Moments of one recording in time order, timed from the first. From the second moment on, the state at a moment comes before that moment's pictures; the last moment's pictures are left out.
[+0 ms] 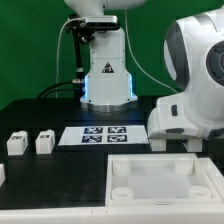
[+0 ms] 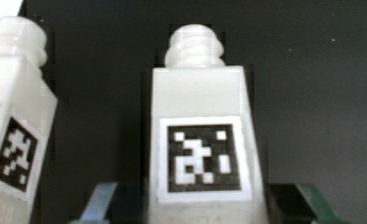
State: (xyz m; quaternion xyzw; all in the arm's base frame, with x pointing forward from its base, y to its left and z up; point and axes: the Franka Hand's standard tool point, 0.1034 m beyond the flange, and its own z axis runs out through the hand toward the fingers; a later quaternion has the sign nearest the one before) arm 0.393 0.169 0.010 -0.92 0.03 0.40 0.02
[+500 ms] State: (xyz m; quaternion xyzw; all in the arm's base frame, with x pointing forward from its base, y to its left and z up) arm 0.424 0.163 0.040 -0.93 0.01 0.36 0.04
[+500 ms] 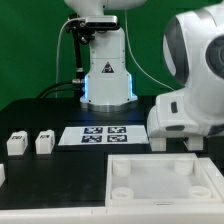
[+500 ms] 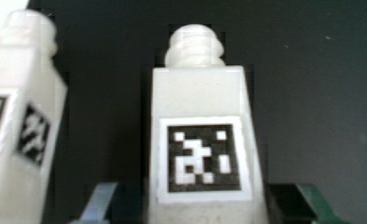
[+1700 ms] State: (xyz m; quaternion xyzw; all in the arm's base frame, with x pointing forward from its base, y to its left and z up) arm 0.547 0.141 0.173 -0.98 -0.02 -0.16 0.07
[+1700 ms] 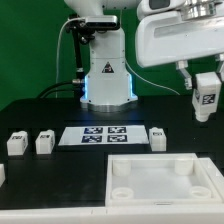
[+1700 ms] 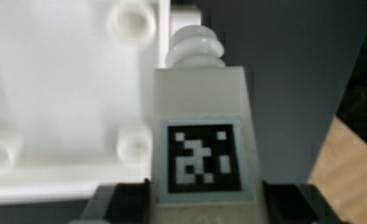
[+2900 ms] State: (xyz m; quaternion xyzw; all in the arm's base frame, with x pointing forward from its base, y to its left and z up) arm 0.581 0.107 0.156 -0.95 -0.03 -0.32 0.06
